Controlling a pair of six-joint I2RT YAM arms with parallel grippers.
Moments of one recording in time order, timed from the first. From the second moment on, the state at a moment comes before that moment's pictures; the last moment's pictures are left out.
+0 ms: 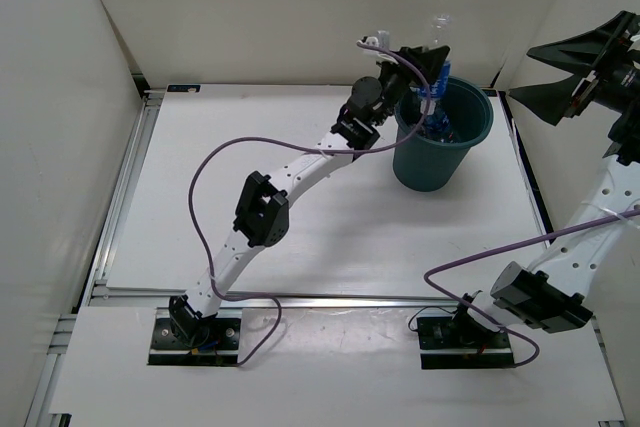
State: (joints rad) left arm -0.82 2.52 2.47 0.57 -0.15 -0.61; right arm -0.61 1.38 1.99 -0.61 -1.54 1.30
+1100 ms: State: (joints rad) left arm -0.92 1.11 1.36 -0.21 -0.60 -0.29; right arm -0.63 1.29 1.79 -0.68 -1.54 1.27
